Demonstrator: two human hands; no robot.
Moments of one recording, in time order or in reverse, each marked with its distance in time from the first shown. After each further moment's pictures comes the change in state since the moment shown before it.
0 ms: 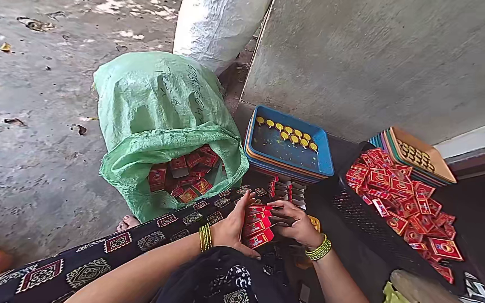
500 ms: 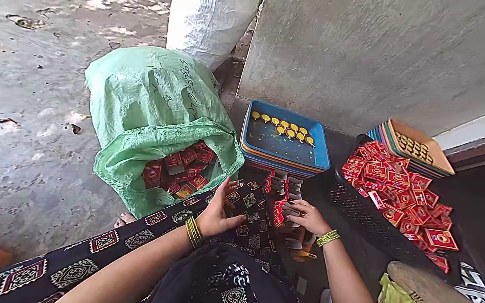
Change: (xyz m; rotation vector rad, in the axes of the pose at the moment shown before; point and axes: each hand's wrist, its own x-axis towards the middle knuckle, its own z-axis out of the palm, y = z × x) left_hand -0.005 -0.010 -0.016 0.047 0.207 -0.230; right_hand -0.057 0.085 -0.076 -0.444 0.095 0.382
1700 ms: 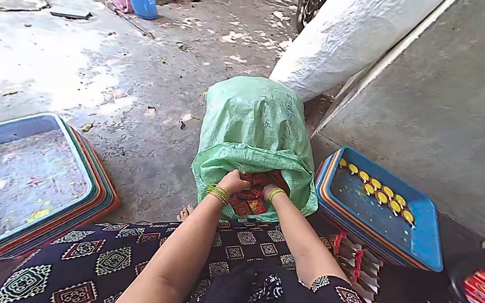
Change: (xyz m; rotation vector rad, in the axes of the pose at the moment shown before) left_hand 0.029 -0.042 -0.232 0.366 0.287 -0.934; right_hand 0.311 -0.227 0.295 -1.063 -0.779 -0.015
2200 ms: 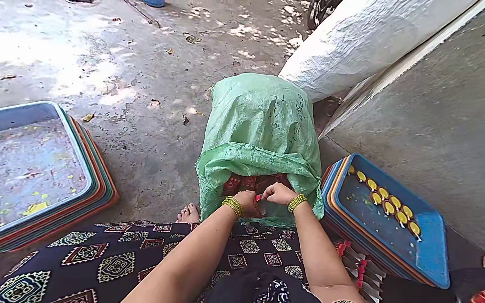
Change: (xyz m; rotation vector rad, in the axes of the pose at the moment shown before) left_hand 0.017 -0.019 0.058 0.360 -0.284 0.161; right_hand -0.051 0.029 -0.044 0.483 0.077 -0.500
